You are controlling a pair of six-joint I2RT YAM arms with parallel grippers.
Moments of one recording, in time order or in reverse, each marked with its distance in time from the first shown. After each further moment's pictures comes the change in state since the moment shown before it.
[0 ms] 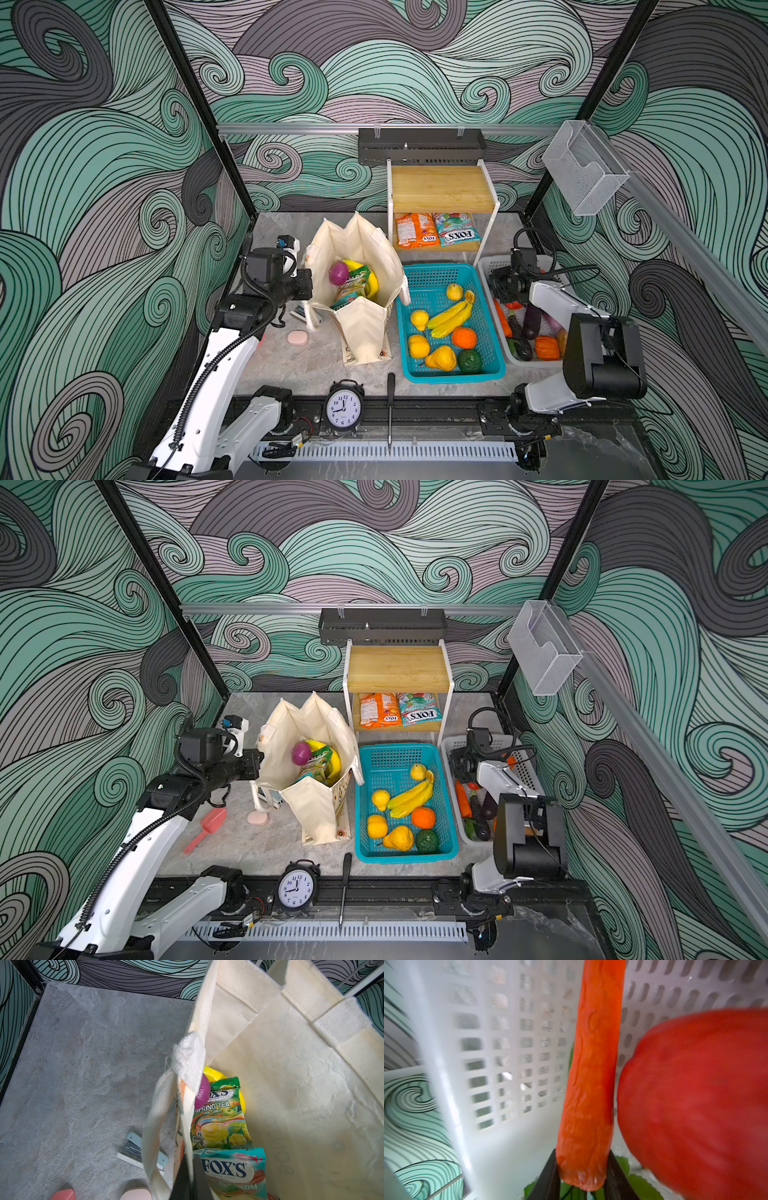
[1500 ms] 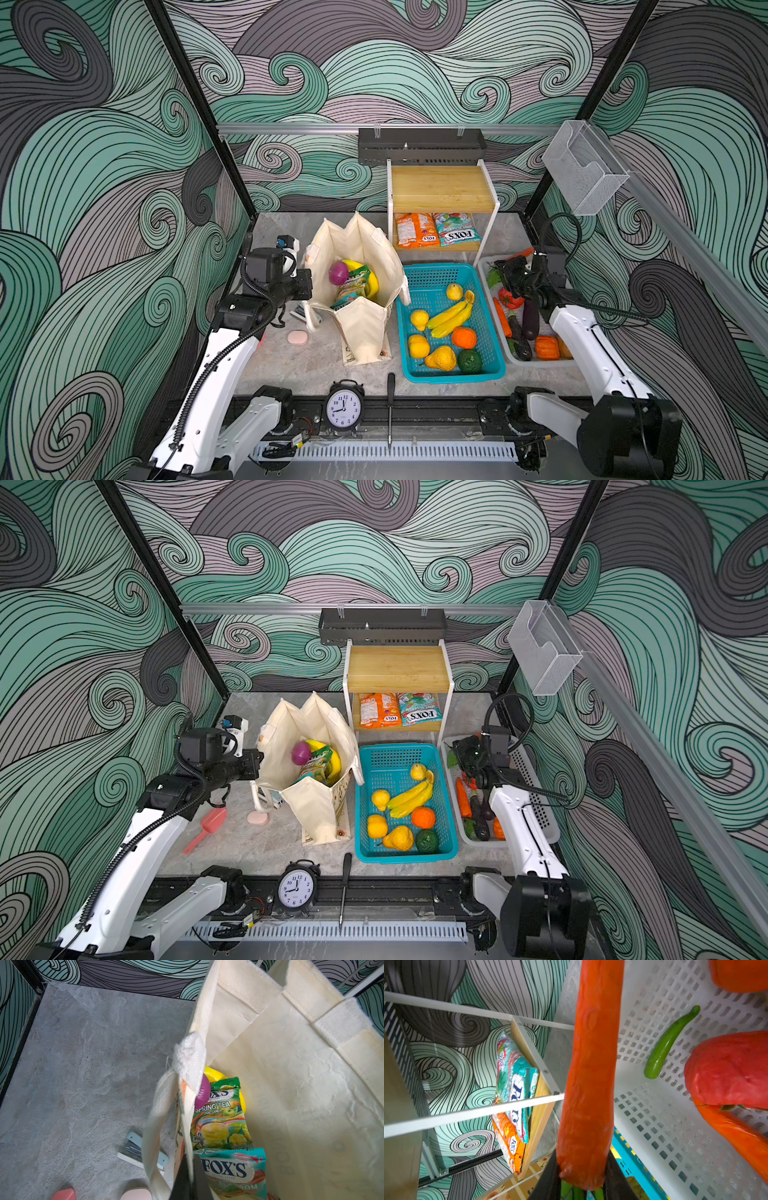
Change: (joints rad) left arm 0.002 -0.002 0.000 0.000 0.000 0.000; right arm 0.013 -0.389 -0.016 -0.058 -0.137 -0.185
